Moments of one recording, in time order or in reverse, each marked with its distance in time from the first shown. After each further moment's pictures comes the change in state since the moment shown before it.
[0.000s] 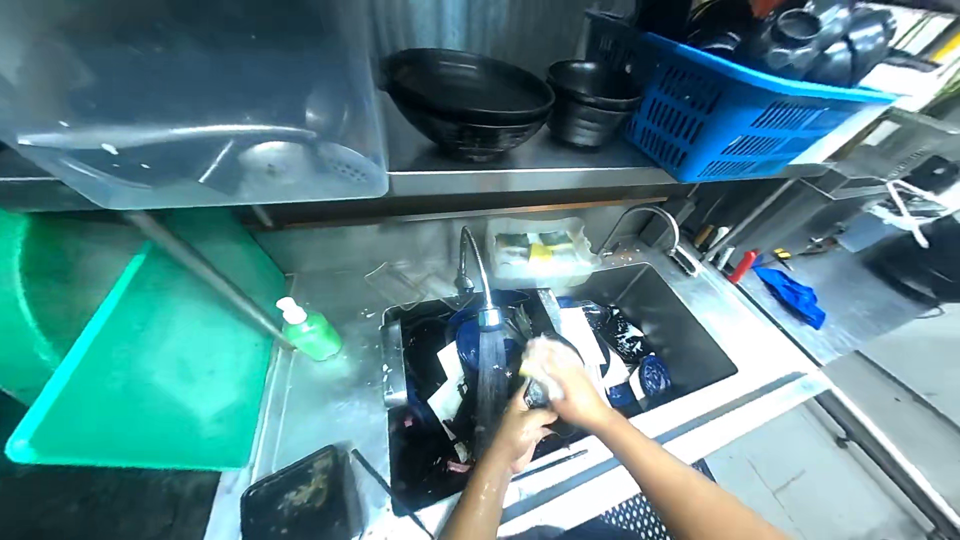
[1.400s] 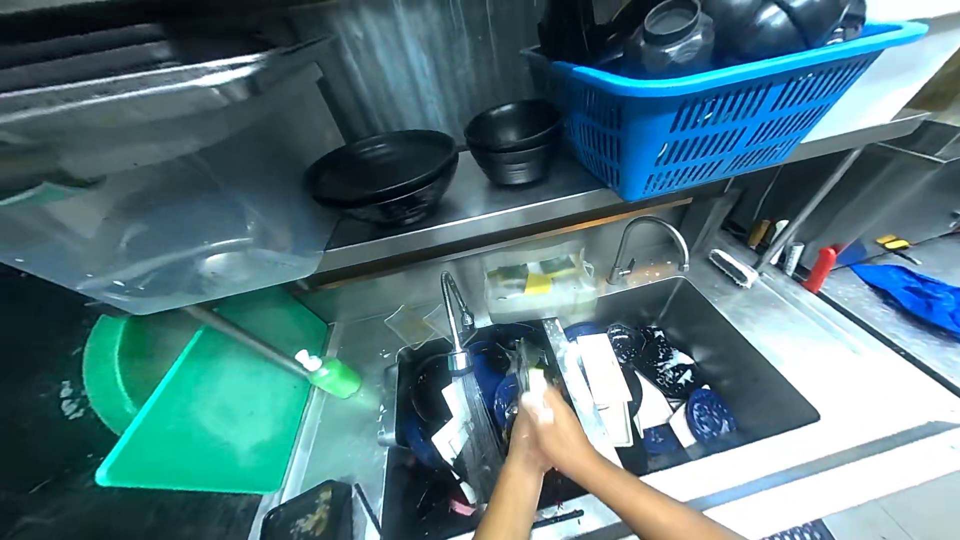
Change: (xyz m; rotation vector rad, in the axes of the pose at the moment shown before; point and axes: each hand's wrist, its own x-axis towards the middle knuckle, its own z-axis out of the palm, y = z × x) left_hand 0.068 0.018 0.154 -0.180 0.548 0.008; right_hand -0.003 0.029 -0.055 0.624 -0.002 0.228
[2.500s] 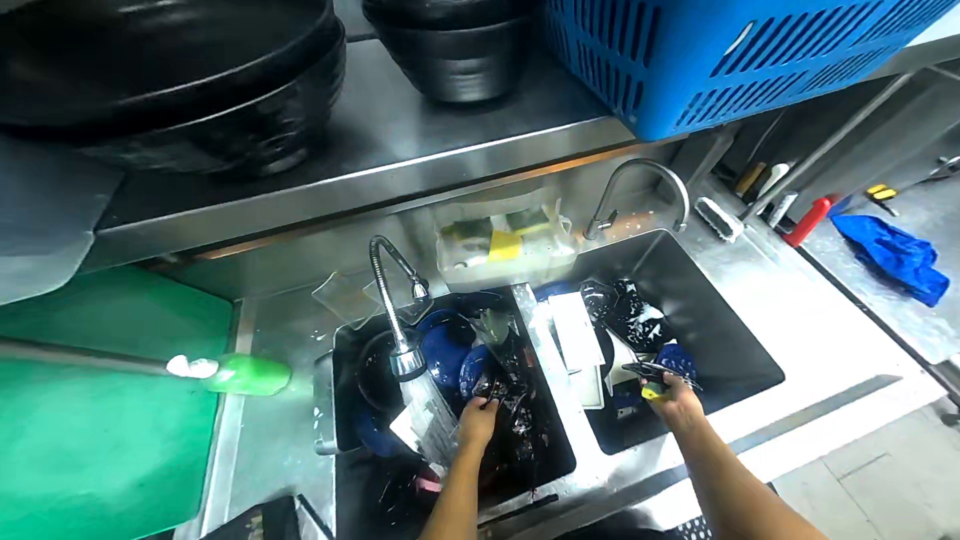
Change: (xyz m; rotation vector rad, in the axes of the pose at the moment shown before) left_hand 0.208 -0.071 -0.151 1.270 0.207 -0.074; right_hand 0.014 0.295 -0.173 1.233 1.126 0.741
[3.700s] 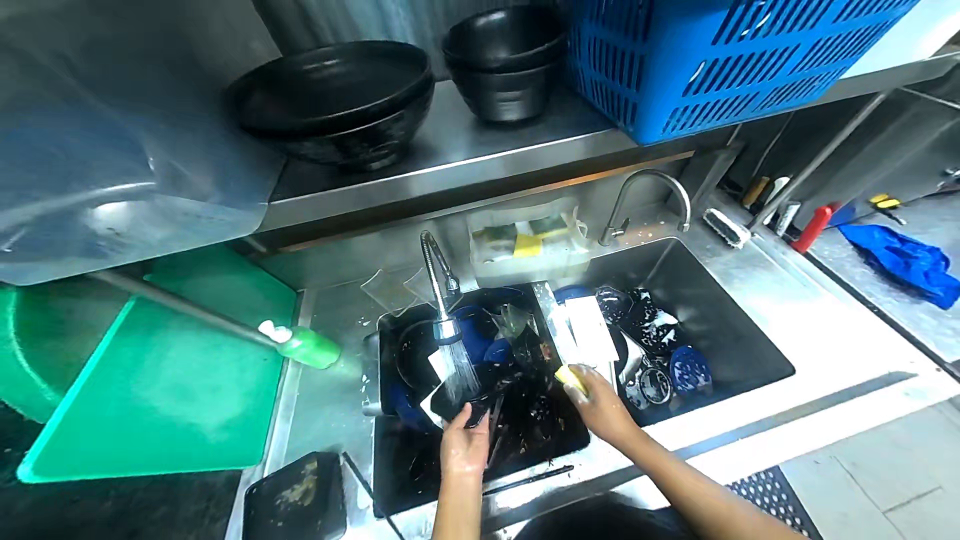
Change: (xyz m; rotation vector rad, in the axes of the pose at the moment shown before) left_hand -0.125 -0.012 -0.051 -1.830 0.219 0.101; right_hand -0.202 0.085 0.031 -1.595 -0.880 -0.781
